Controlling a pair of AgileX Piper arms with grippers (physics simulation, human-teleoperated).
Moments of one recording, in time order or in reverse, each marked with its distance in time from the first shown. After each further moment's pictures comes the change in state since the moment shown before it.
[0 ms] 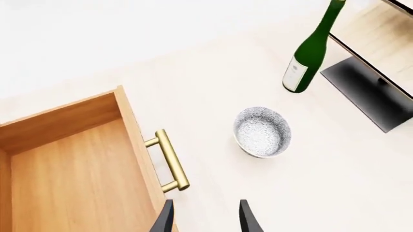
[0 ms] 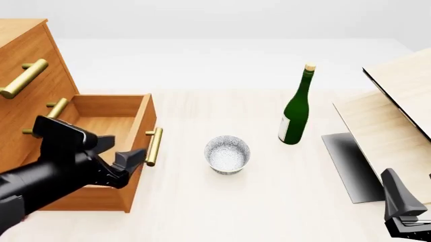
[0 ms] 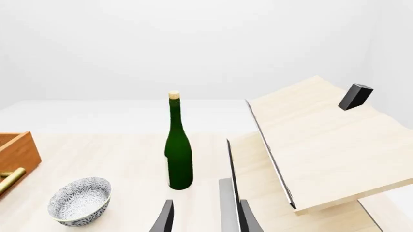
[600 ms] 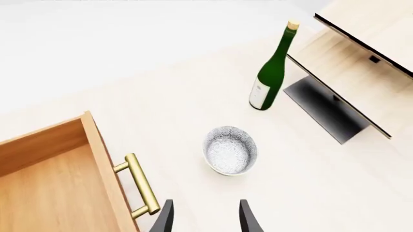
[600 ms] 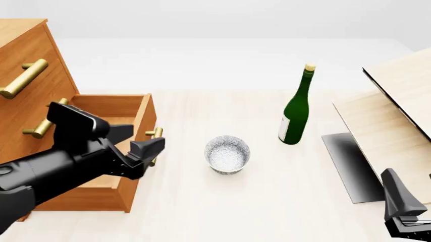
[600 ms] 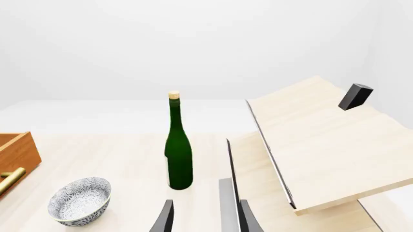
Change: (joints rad) left arm -0.113 0.045 -0.080 -0.034 -0.064; right arm 0.000 0.000 0.000 0.000 0.000
